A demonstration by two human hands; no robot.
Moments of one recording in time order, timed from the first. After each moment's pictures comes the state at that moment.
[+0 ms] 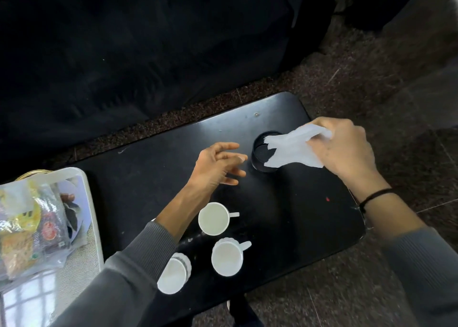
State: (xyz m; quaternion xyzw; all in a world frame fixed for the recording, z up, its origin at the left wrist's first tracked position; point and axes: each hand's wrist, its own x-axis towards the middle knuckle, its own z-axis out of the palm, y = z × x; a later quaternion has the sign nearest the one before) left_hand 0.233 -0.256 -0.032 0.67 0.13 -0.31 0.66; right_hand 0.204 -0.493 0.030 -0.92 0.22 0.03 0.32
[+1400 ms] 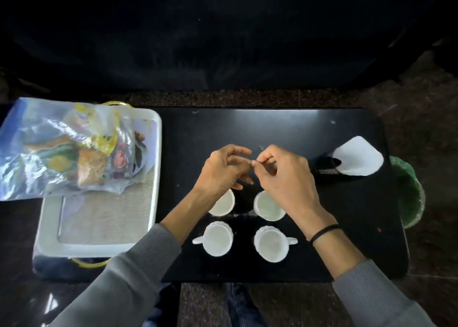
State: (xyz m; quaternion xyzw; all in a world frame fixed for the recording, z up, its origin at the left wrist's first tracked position) left_hand 0.177 -0.129 -0.030 0.70 0.19 -0.22 0.65; right_hand 0.184 -0.284 0.009 -0.94 -0.02 0.12 0.31
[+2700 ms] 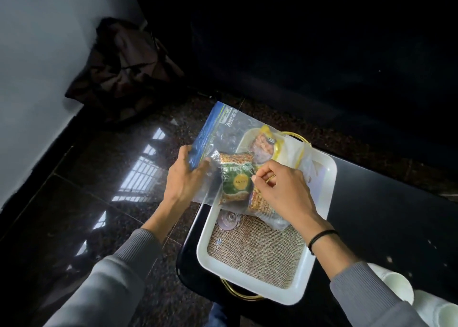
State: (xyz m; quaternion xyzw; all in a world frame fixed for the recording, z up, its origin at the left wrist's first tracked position) left_hand 0.086 0.312 -0.058 0.78 0.40 -0.01 0.48; right_hand 0.186 0.119 -0.020 -0.91 -0.19 0.26 0.26
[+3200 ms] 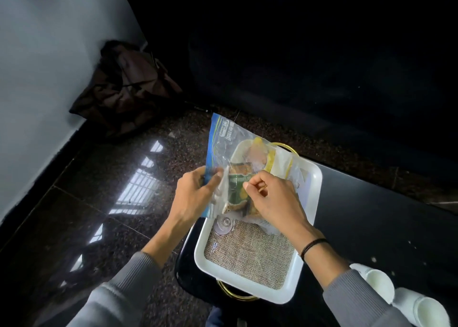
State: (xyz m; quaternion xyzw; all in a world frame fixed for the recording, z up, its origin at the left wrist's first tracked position) left_hand 0.079 0.284 -0.019 0.73 0.35 0.01 0.59; right_hand 0.173 0.115 0.013 -0.90 -0.18 0.26 0.29
